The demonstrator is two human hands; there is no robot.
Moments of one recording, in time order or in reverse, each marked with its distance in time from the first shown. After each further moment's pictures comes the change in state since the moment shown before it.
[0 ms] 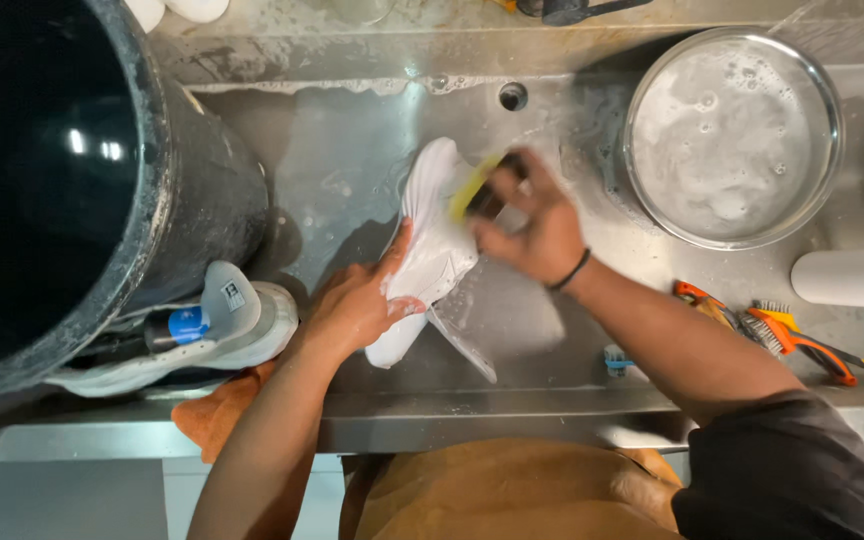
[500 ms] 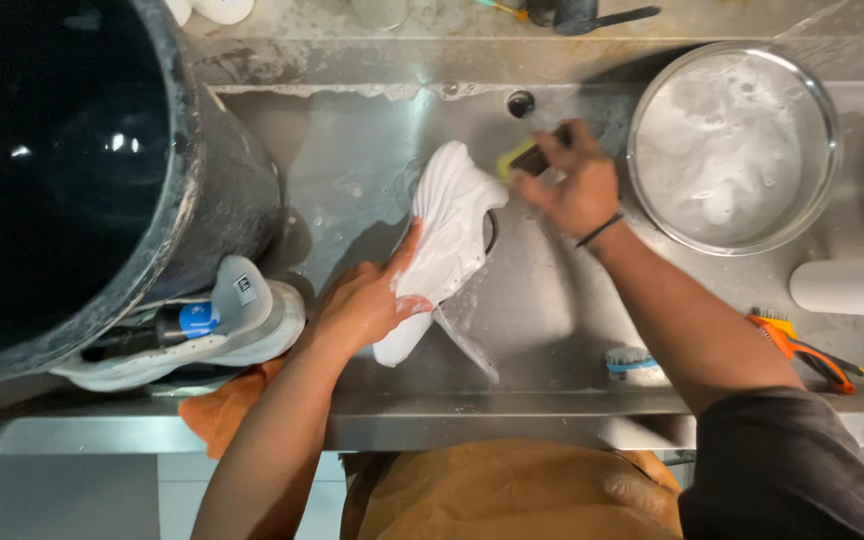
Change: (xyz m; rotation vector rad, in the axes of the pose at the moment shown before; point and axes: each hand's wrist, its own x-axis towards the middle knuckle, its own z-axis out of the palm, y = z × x) left_hand -0.004 -0.002 -0.004 0.044 0.017 0.100; right_hand 0.008 0.041 -0.006 -0.284 -0.098 0.102
